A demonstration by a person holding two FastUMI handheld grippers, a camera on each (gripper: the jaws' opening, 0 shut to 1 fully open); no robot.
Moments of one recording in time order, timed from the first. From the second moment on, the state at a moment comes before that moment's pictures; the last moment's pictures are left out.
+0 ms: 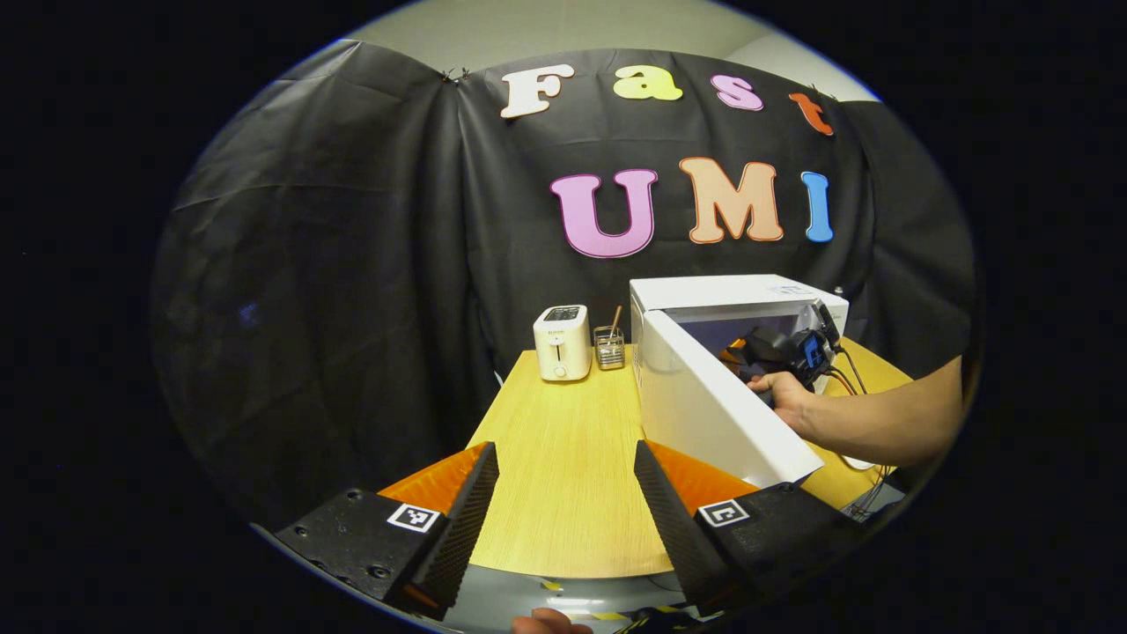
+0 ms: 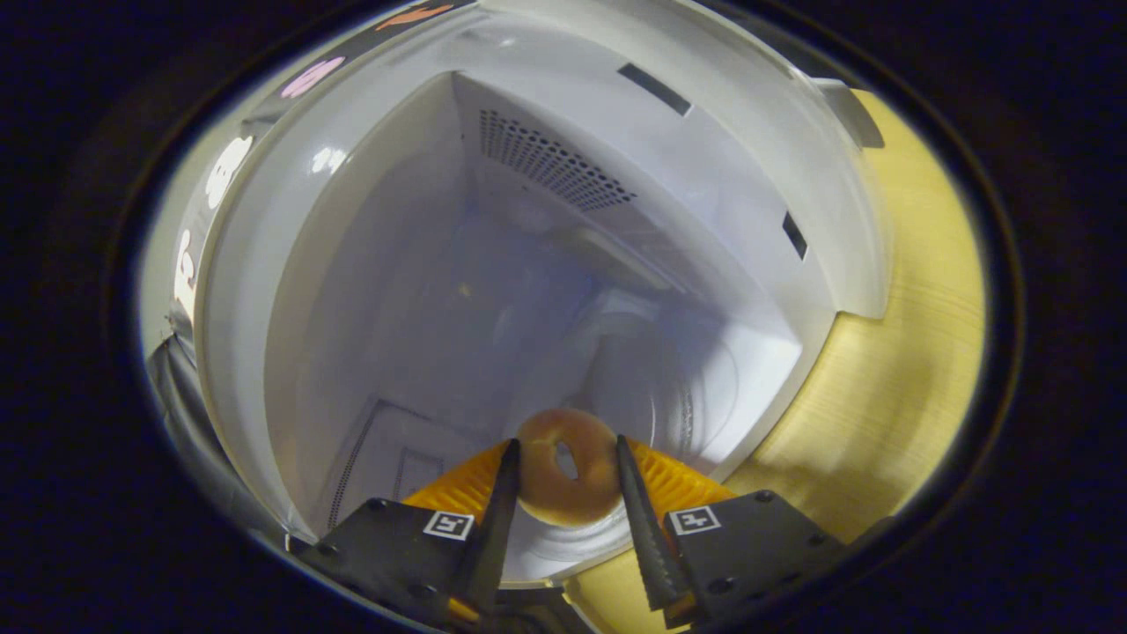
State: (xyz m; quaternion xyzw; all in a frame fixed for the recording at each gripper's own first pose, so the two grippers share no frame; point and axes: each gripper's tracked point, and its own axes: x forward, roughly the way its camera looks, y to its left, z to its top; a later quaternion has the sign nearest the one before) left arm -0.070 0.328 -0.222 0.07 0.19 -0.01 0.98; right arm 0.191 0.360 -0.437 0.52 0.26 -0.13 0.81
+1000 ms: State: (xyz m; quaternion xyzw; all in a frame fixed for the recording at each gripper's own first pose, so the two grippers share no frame) left arm -0.079 0.322 -0.218 0.07 0.18 -0.01 0.98; right arm 0.145 0.350 -0.383 0.45 0.25 -0.05 0.86
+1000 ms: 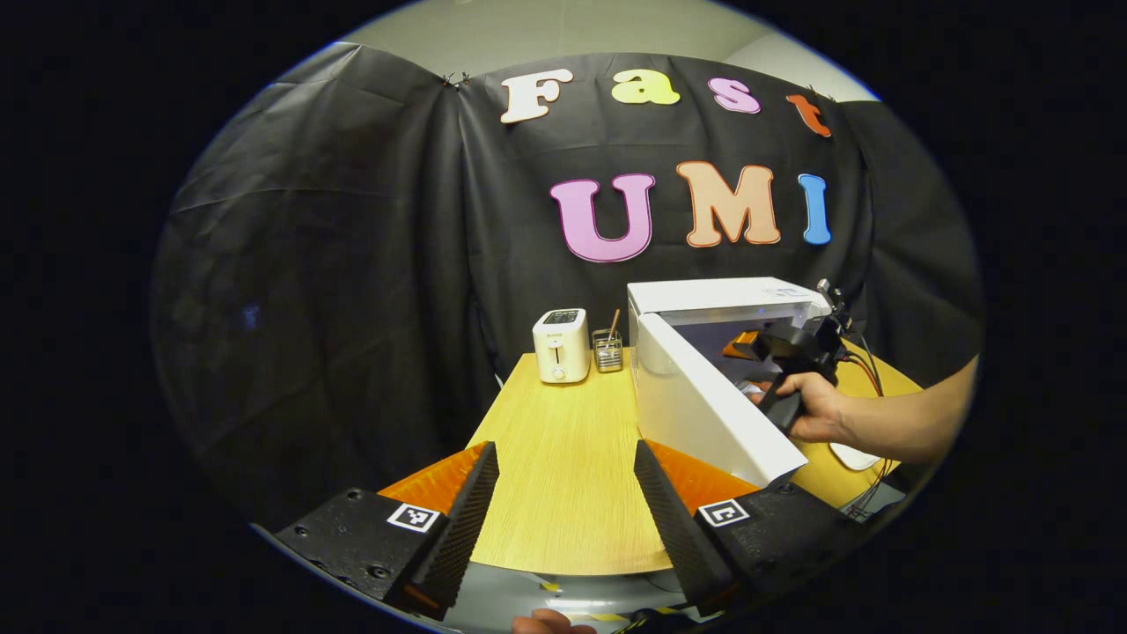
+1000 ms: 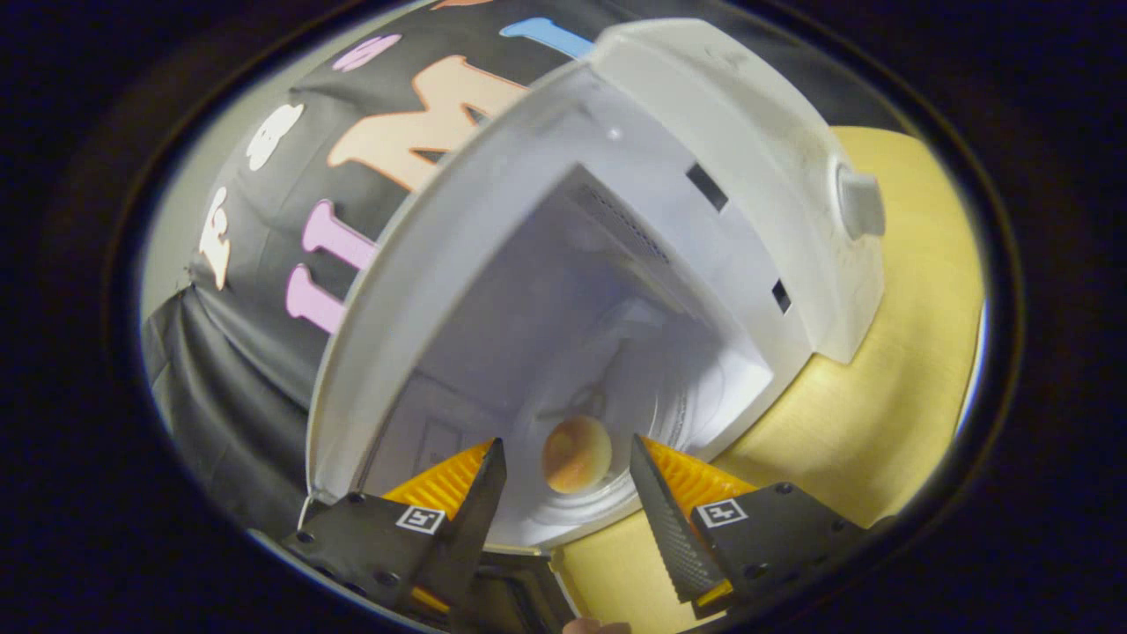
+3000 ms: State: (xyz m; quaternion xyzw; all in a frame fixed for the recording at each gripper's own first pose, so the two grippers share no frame) left arm -0.045 0.125 -0.309 -0.03 0.31 0.02 0.95; right arm 0.048 0.008 0.007 0.07 -0.01 0.04 1.00
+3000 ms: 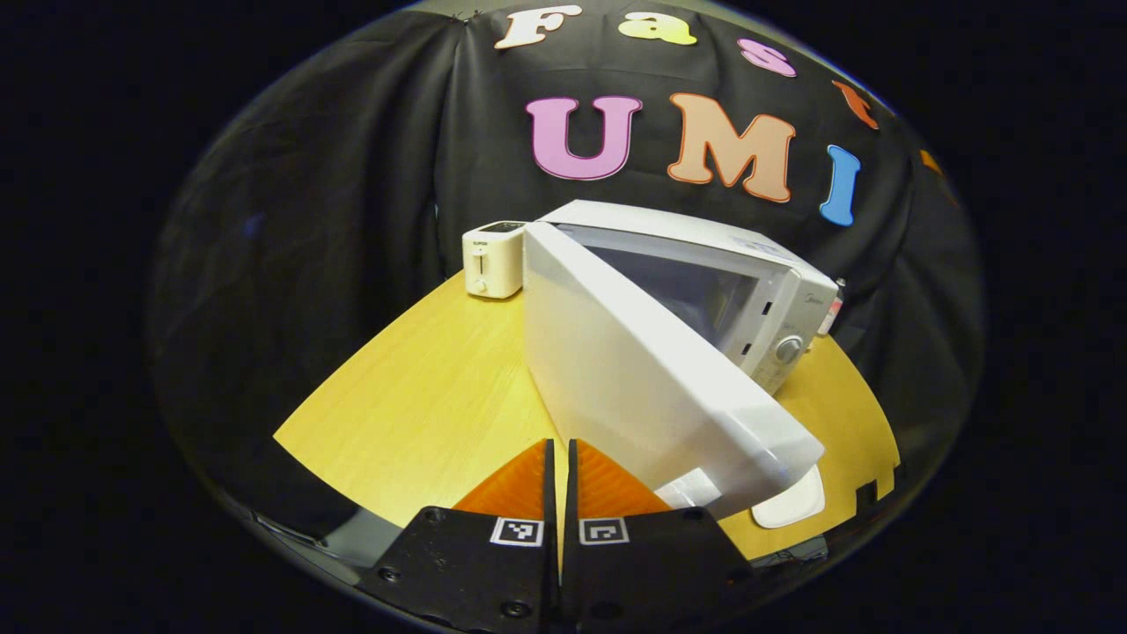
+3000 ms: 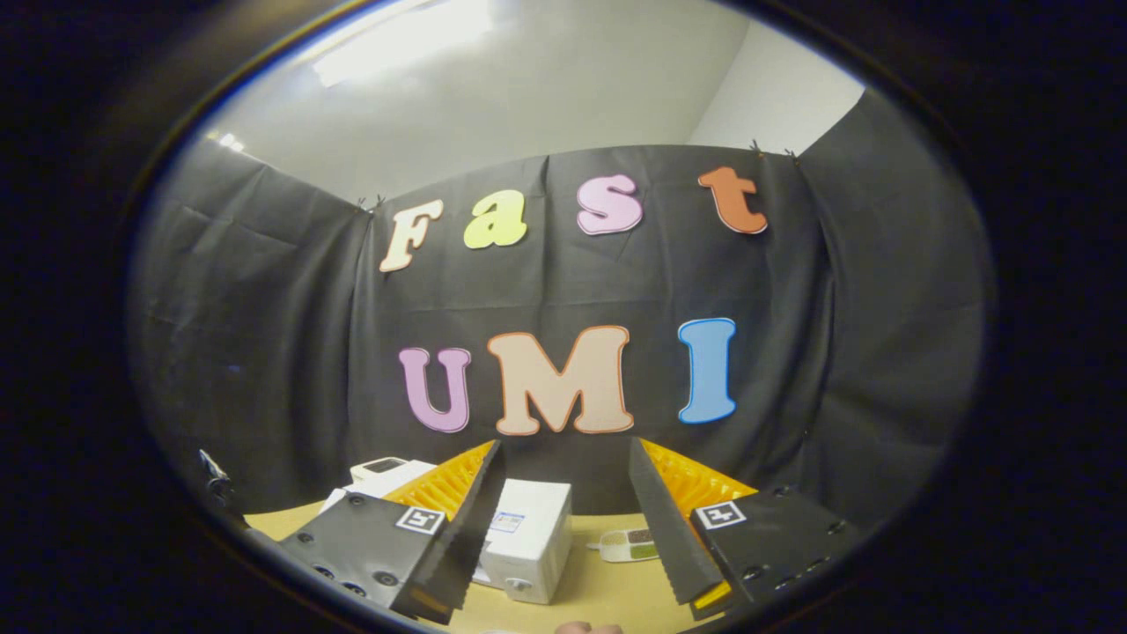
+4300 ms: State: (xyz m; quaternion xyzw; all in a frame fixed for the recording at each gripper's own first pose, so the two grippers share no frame) left arm 0.106 -0.019 -0.294 0.06 0.21 -0.02 0.97; right arm 0.010 -0.093 -0.028 0.06 0.01 0.04 1.00
